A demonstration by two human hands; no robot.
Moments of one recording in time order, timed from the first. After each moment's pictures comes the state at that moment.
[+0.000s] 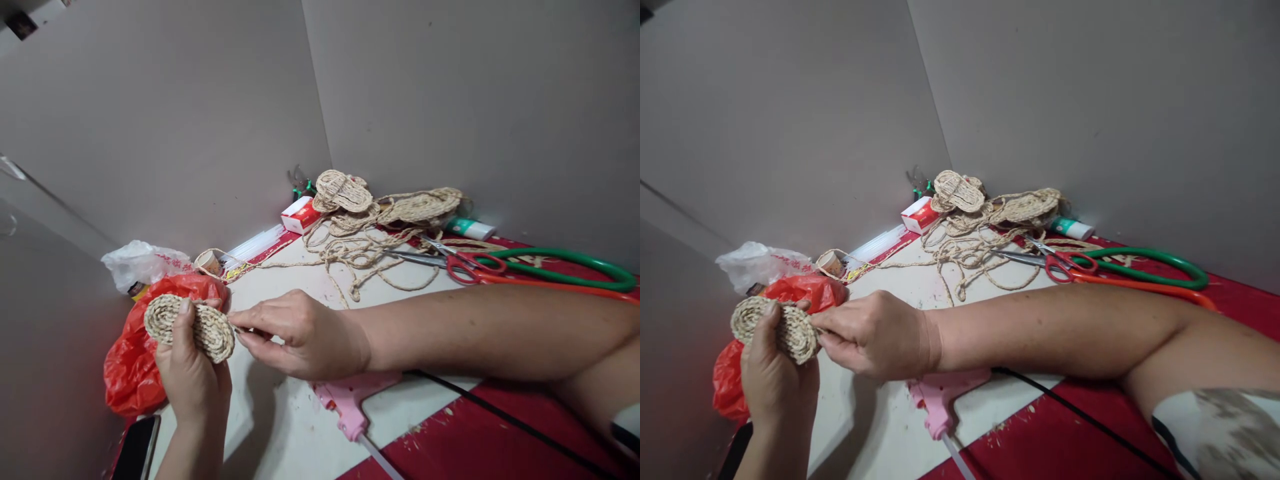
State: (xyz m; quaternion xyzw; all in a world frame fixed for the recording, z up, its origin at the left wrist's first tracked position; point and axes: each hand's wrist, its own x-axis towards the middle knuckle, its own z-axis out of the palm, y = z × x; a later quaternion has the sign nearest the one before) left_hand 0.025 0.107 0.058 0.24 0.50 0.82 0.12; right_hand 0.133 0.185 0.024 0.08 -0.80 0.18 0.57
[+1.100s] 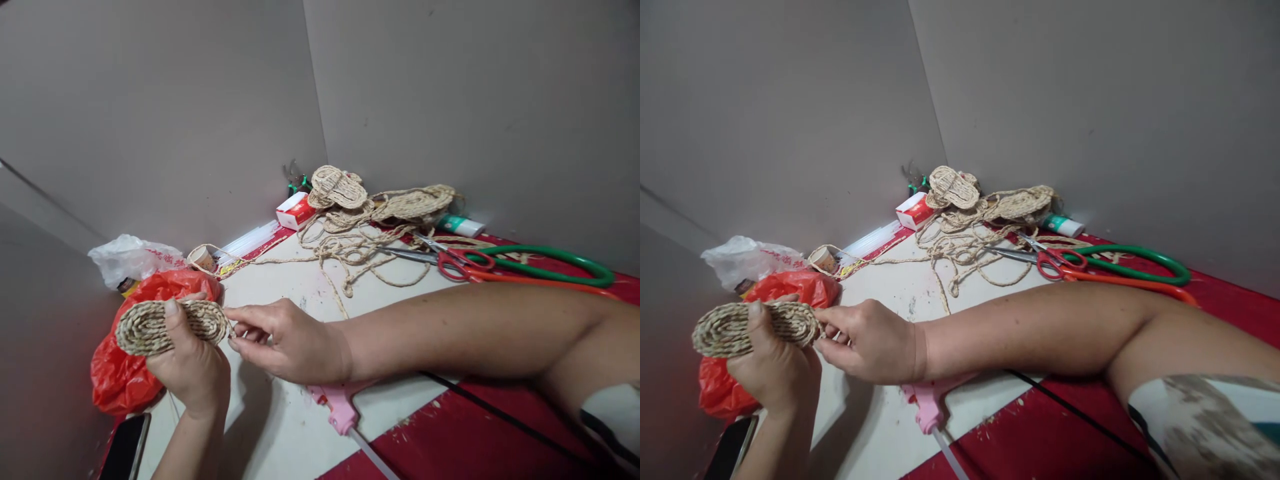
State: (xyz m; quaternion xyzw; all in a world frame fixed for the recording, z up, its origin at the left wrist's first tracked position) left_hand 0.027 0.120 0.041 0.27 0.52 0.80 -0.11; right_hand 0.123 0.174 0.006 0.03 -0.79 0.38 0.48
